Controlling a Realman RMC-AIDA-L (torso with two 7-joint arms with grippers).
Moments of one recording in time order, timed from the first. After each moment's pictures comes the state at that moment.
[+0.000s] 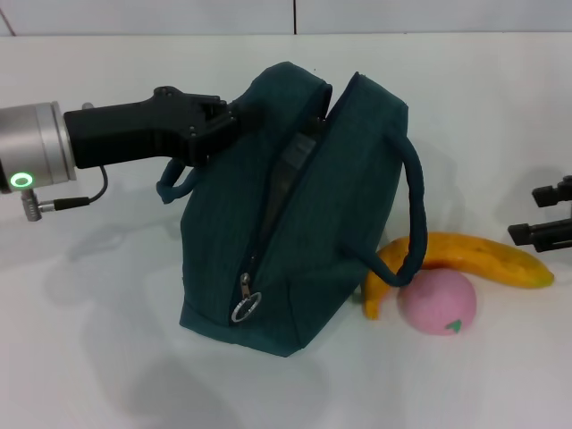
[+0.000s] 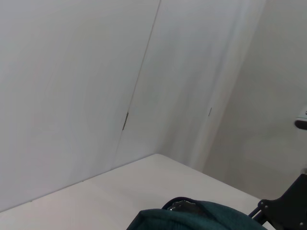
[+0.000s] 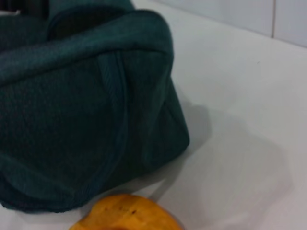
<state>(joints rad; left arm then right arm) -0.48 -2.08 0.89 0.83 1.72 1.54 -1.61 0.38 2.00 -1.03 -1.28 -2.18 -1.55 1.97</state>
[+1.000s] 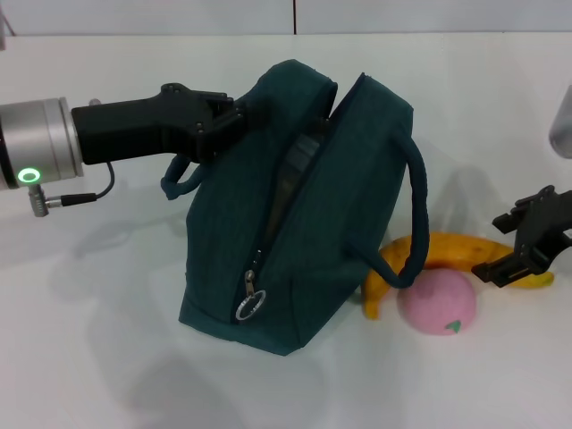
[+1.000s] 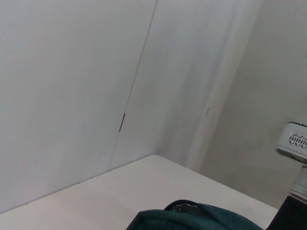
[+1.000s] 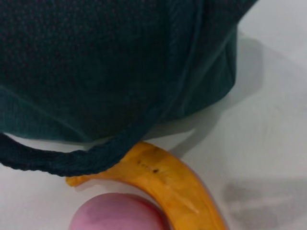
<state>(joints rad) -0.50 -2.08 0.89 0.82 1.72 1.54 -1.61 0.48 2.01 -1.37 -1.32 -2.41 -1.46 2.15</state>
